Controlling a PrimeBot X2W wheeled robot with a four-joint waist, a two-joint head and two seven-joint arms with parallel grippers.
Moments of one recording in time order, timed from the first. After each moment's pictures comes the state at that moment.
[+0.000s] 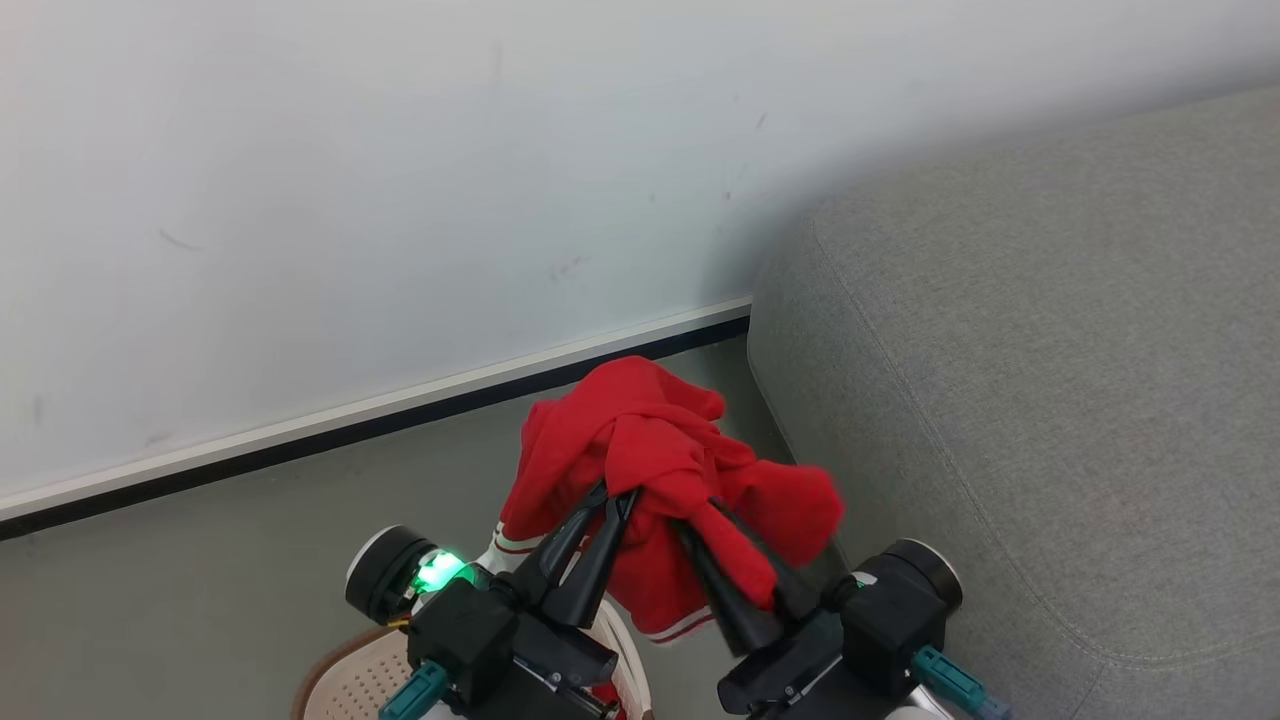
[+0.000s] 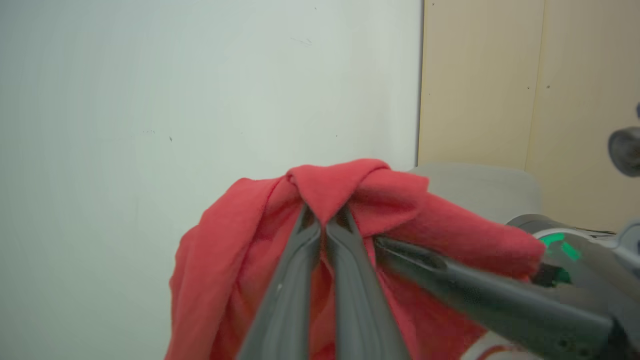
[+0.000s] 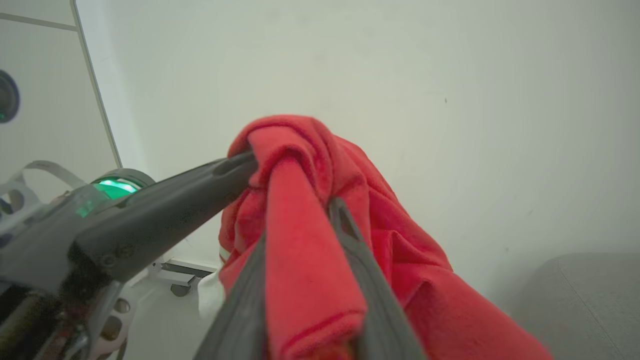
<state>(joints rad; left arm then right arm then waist) -0.29 0.05 -0.42 -0.05 -0.07 -0.09 -0.26 -0.23 -0.14 0.69 0.04 0.22 0.13 -0.26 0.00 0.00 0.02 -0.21</state>
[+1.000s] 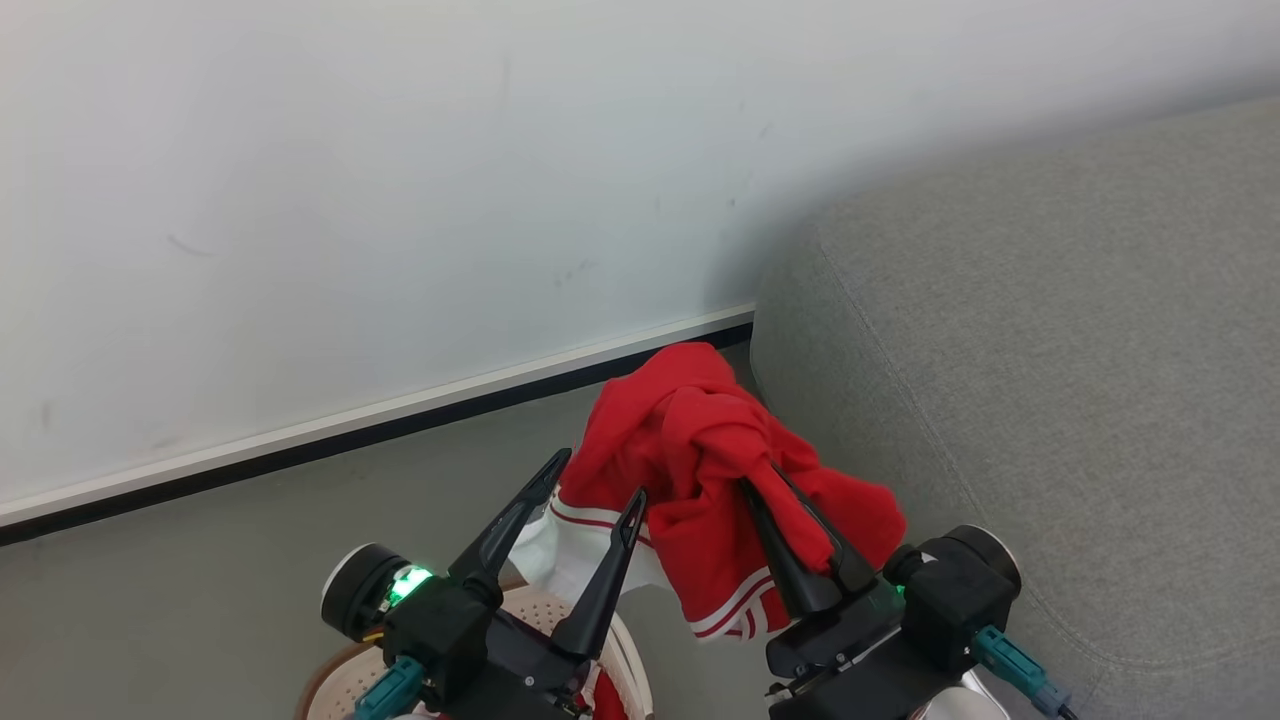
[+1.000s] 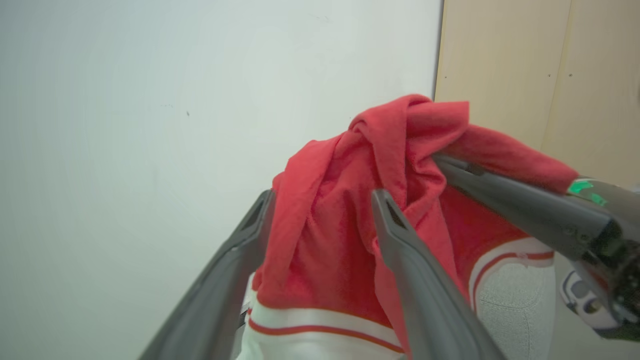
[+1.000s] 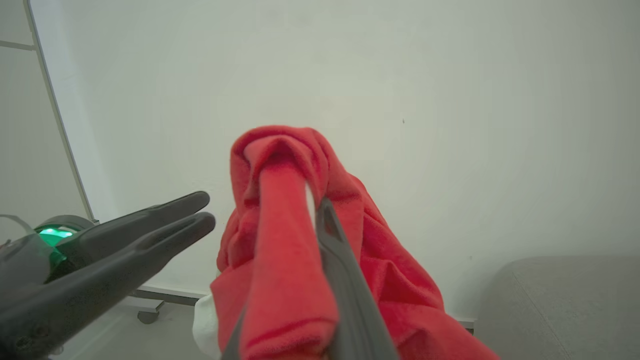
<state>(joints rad) -0.27 0.09 -0.42 -0.04 -0.12 -0.07 -0.21 -0.21 -0.14 0.59 0.01 0.21 0.13 -0.26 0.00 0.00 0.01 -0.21</state>
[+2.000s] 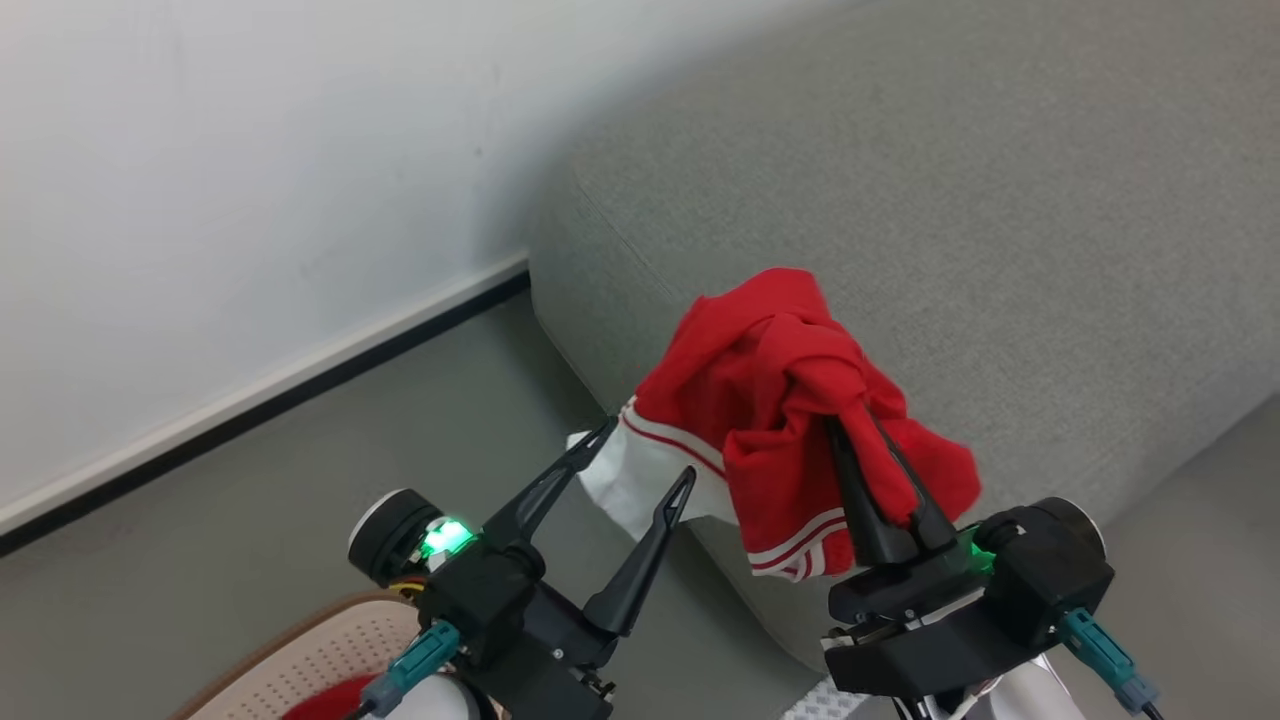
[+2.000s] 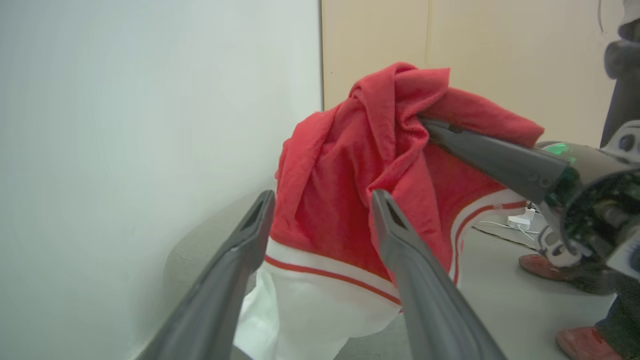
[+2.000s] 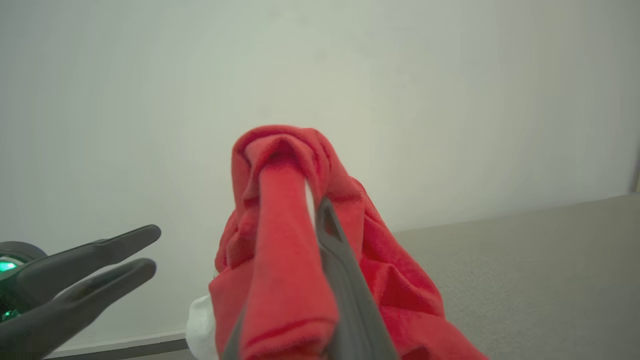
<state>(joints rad) -0.36 0.13 -0.49 -0.07 -0.12 -0.09 -0.17 -0.20 -0.10 0.43 -0.08 0.15 0.13 -0.26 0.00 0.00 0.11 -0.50</state>
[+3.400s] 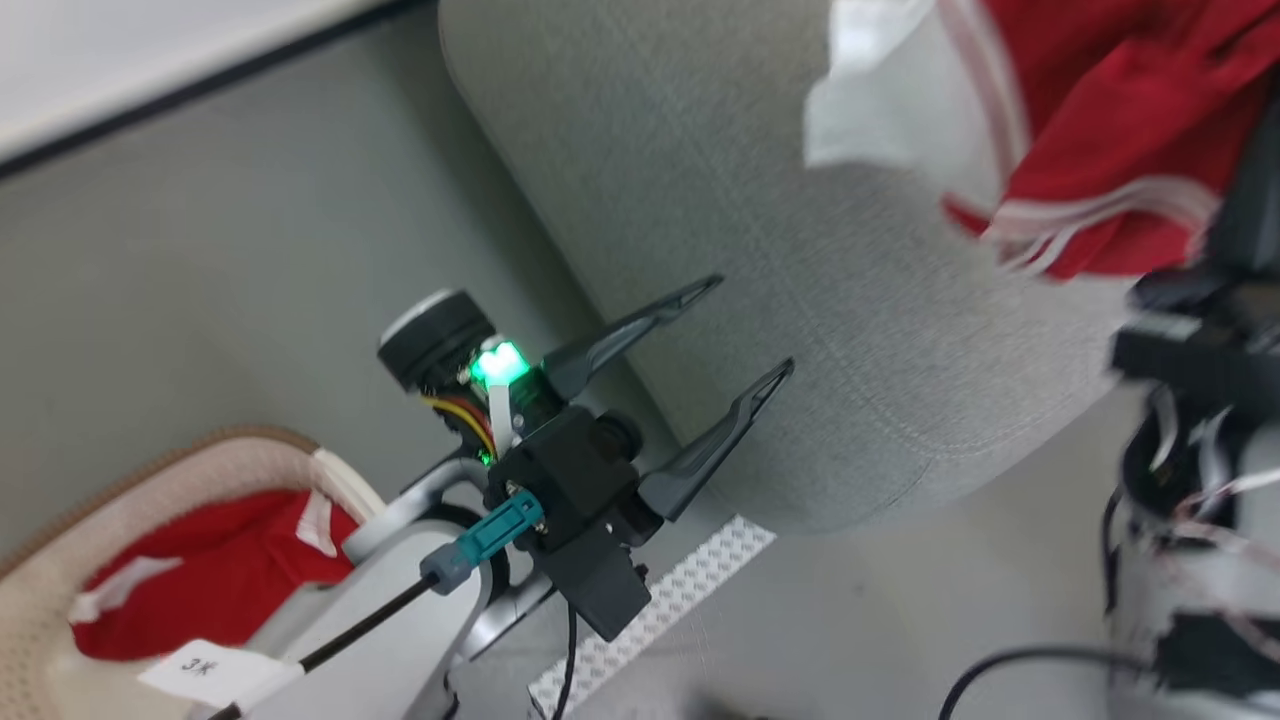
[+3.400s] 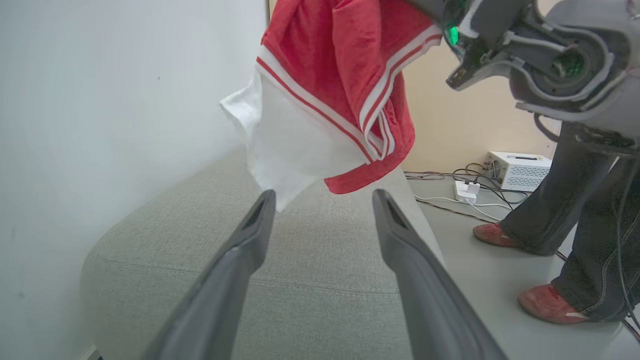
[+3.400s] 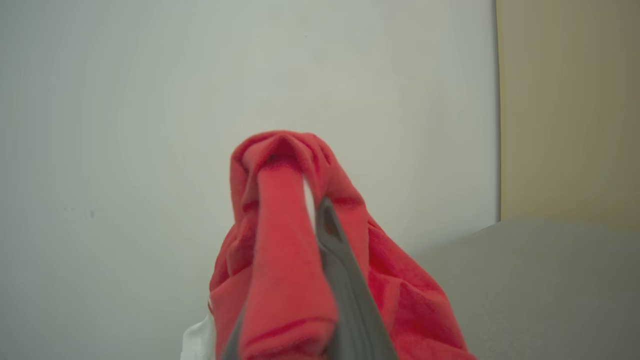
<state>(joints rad) -0.70 0.23 -0.66 -0.17 -0.12 -0.13 0.01 -0.52 -0.05 0.01 -0.18 0.32 0.13 -0.26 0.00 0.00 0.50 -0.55</state>
